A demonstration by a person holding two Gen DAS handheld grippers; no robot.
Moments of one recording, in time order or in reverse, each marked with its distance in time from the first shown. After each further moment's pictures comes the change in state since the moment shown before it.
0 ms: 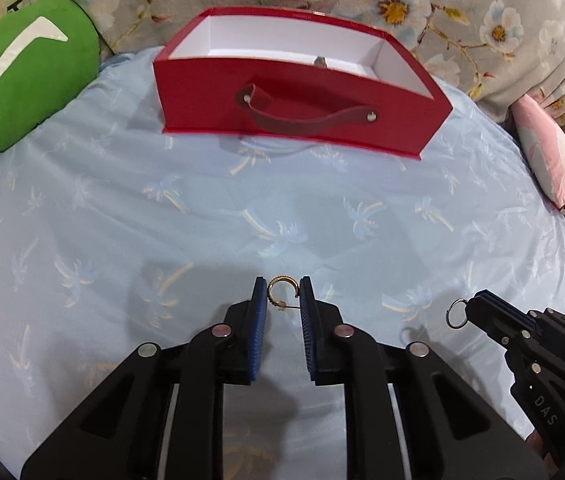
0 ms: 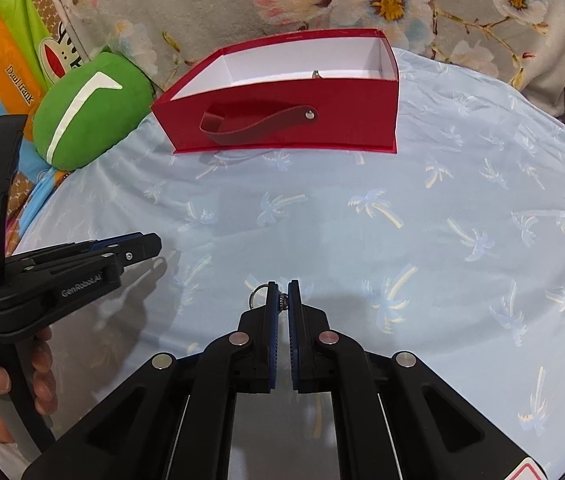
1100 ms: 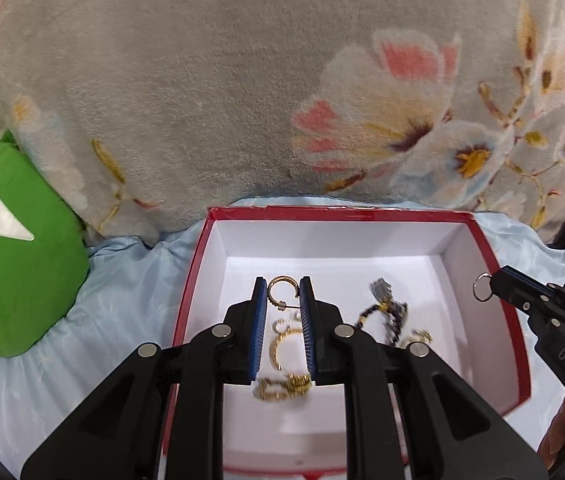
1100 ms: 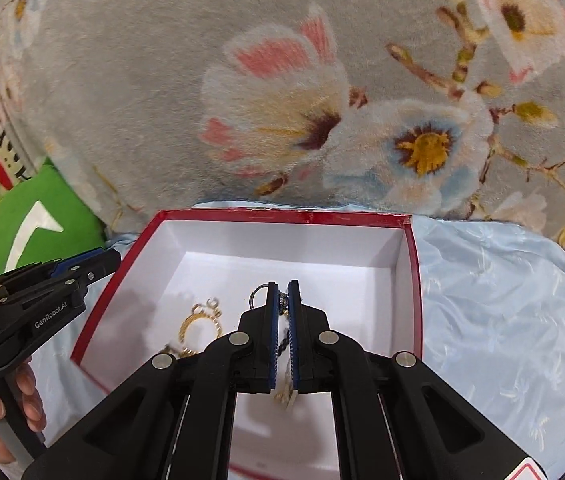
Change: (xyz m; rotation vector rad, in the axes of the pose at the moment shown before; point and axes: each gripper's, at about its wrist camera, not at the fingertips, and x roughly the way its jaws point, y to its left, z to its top) left arm 0.065 0.017 0.276 0.055 -0.249 0.132; right arm 0.109 -0.050 0.284 -0.004 -0.182 -0.020
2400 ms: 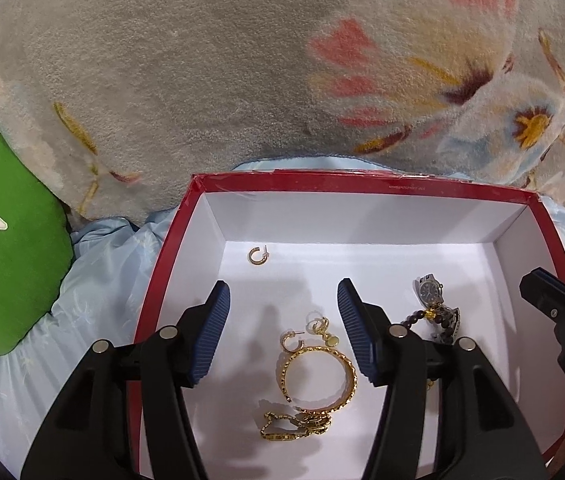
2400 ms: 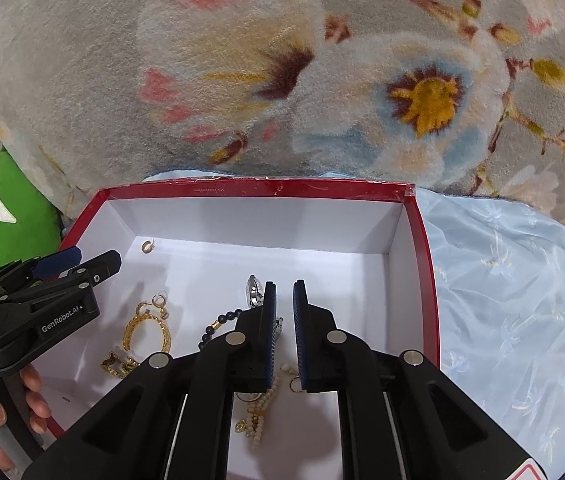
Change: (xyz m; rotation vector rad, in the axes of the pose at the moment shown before) left arm 0.076 -0.005 -0.010 0.001 0.090 0.079; right arm 0.054 -0.016 -0.007 -0.001 0.064 -0.076
